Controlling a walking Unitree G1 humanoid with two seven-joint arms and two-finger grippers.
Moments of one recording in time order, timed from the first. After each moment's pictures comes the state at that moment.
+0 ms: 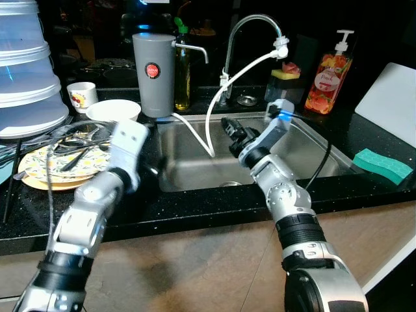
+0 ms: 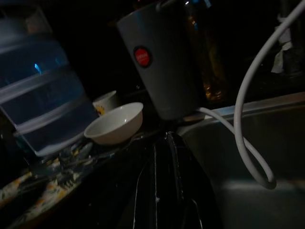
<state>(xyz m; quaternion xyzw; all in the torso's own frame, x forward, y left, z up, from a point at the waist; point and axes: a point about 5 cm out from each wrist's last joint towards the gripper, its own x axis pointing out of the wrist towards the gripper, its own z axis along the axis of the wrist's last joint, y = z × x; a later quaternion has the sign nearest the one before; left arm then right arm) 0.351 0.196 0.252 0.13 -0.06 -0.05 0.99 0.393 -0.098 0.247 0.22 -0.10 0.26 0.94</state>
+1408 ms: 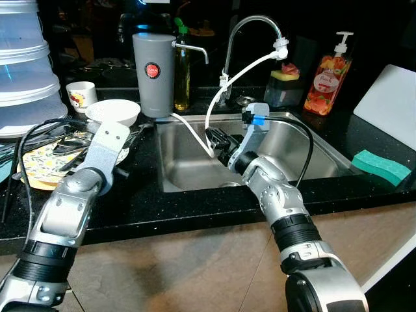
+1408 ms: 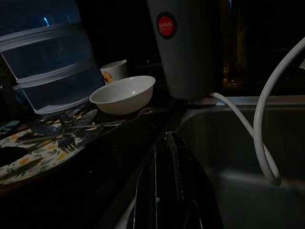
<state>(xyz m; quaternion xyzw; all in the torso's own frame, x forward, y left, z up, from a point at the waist) 0.344 0.212 0.224 0.22 0.12 -0.02 0.97 0.391 -0.084 0.240 0.14 -0.08 0.30 0.94</state>
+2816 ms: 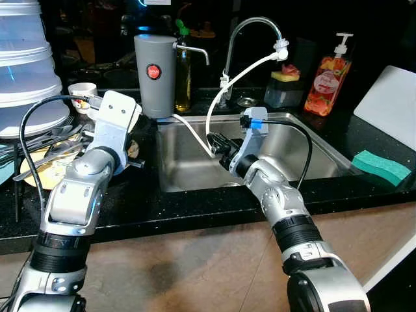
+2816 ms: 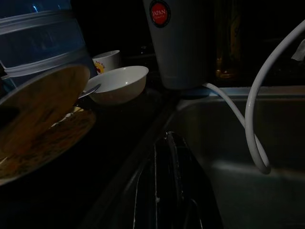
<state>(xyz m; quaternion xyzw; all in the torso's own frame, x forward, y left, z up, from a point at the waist) 0.343 0.170 0.276 0.13 0.01 -0.07 0.99 0.393 -0.088 0.233 0.13 -0.06 0.29 0.95</state>
